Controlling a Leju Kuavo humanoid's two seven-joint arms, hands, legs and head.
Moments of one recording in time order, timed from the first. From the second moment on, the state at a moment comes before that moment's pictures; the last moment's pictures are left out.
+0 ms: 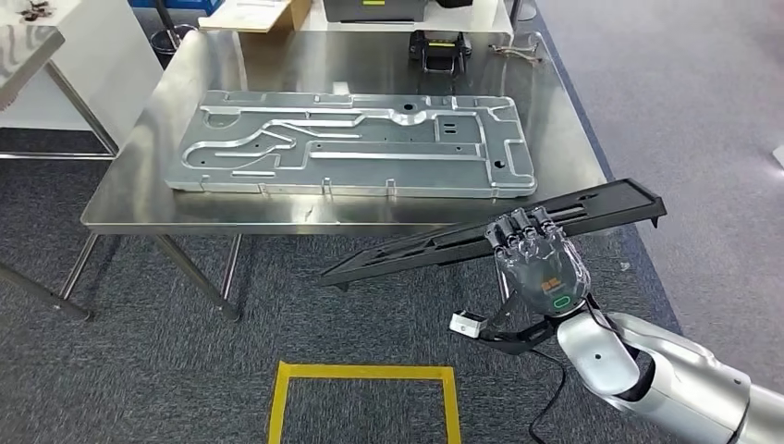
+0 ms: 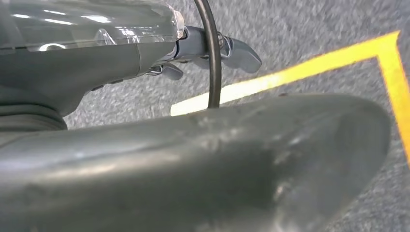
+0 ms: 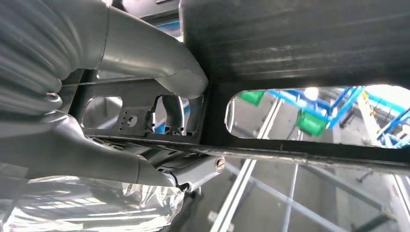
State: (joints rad) left arm -0.08 -0.15 1.18 -0.31 -1.44 0.02 -0.44; right arm -0.77 -0.72 1.19 -1.78 1.57 -0.34 0.70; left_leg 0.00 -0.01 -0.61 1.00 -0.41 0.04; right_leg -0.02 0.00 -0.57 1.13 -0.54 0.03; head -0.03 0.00
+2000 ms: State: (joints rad) left arm -0.07 -0.15 1.14 -0.29 -1.41 0.04 -0.44; right arm -0.07 0.06 0.05 -1.79 1.57 -0.70 -0.20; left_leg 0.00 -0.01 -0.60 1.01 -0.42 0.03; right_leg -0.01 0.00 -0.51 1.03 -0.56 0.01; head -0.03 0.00
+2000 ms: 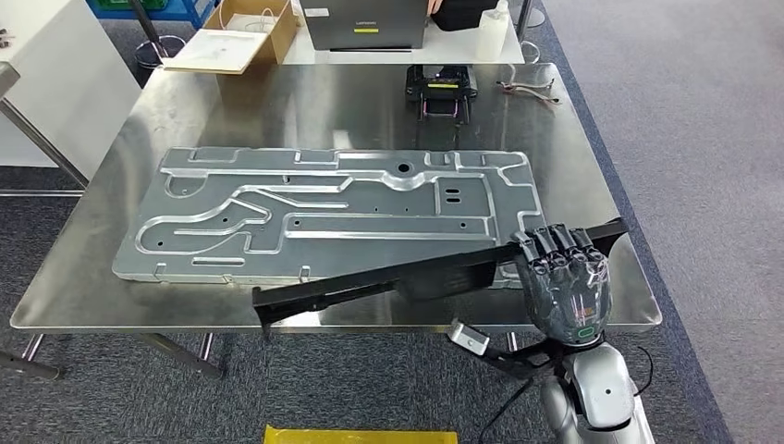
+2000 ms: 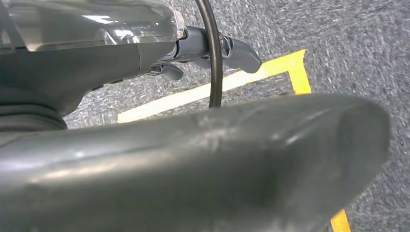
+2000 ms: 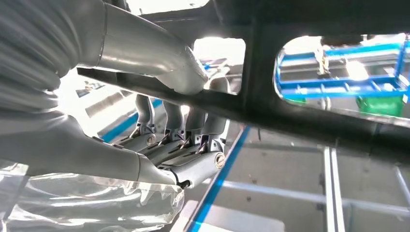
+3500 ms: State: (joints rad) left arm -0.07 -0.14 1.14 -0.29 -1.39 0.02 -0.45; right arm -0.28 -0.18 0.17 -1.36 1.57 -0.60 0.08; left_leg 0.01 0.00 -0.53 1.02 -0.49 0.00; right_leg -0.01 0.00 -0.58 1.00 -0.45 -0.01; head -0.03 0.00
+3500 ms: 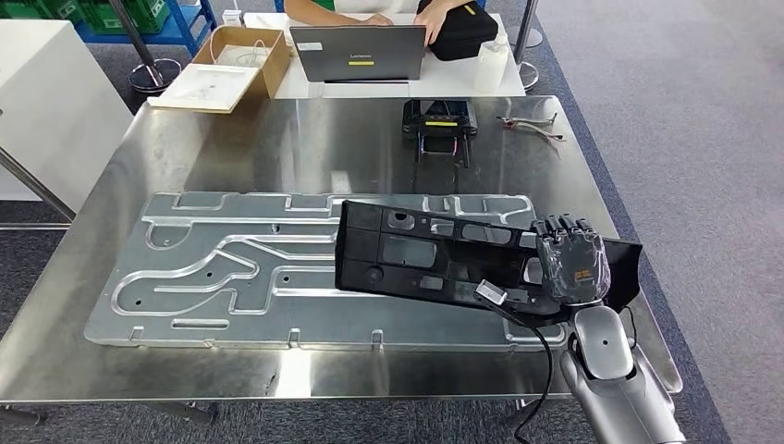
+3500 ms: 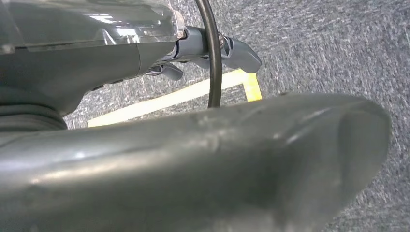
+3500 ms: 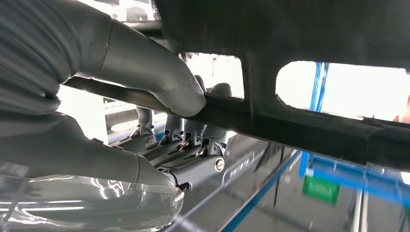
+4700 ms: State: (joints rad) left arm -0.07 -0.13 1.15 -0.29 -1.35 0.02 -0.44; right arm -0.25 -0.17 0.14 -1.28 1.56 -0.60 0.03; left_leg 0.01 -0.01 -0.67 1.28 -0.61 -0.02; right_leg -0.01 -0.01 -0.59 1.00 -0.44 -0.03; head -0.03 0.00
